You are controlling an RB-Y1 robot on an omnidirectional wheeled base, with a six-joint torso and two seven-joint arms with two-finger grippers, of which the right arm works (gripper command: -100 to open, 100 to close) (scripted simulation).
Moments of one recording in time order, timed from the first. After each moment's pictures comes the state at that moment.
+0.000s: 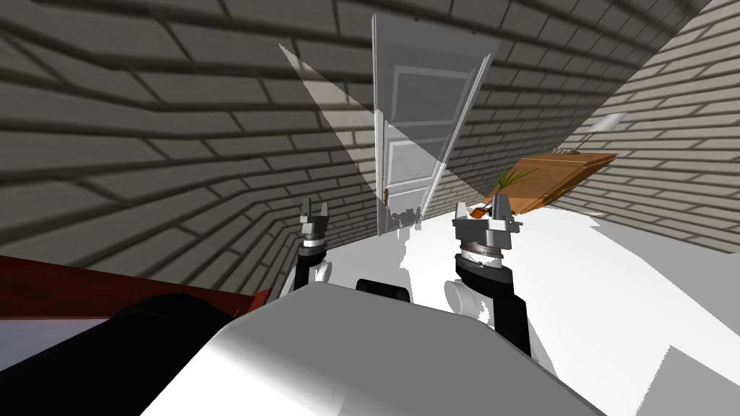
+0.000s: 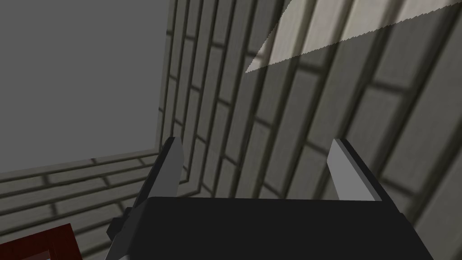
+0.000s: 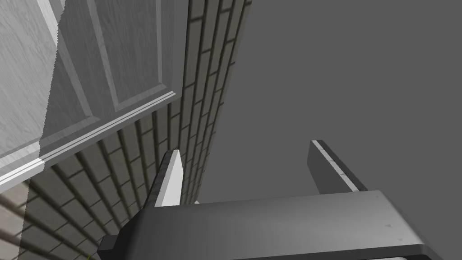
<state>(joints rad) 0.48 -0.05 0.06 -2.34 -0.04 -0.46 -0.16</state>
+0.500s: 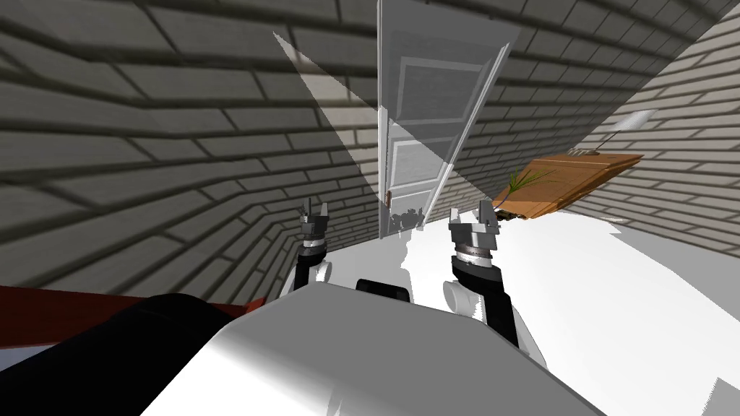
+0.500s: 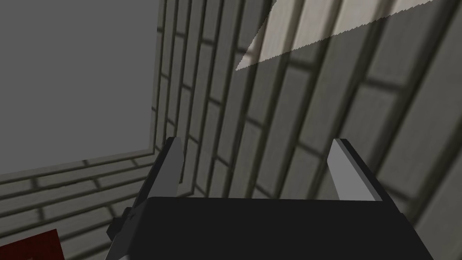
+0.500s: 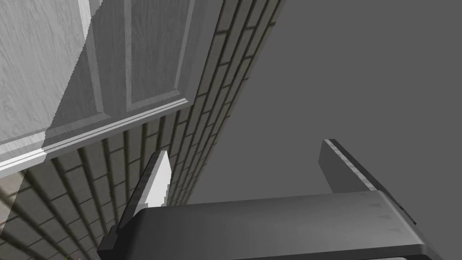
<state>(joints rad) 0.47 -0.06 0.04 -2.25 0.01 -0.49 -0.07</state>
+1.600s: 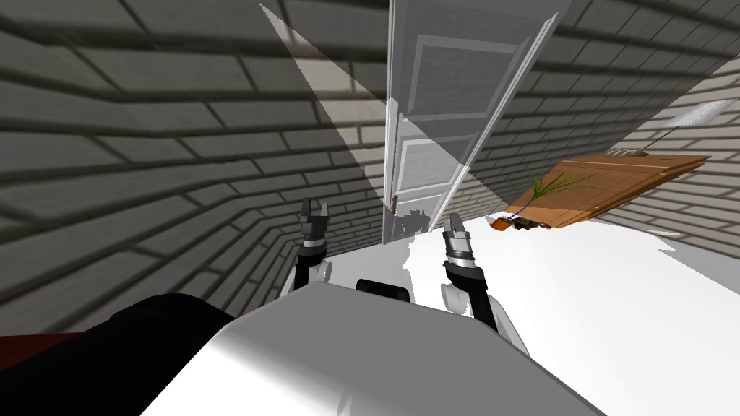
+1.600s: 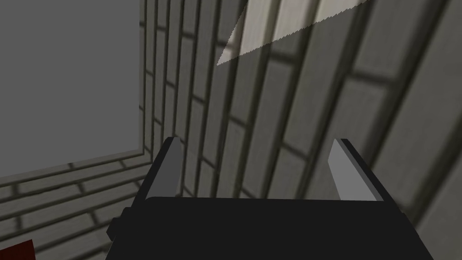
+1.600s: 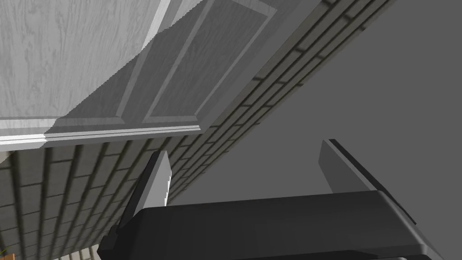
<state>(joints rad) 0.45 -0.08 0.01 -2.05 0.13 -0.57 0.14</state>
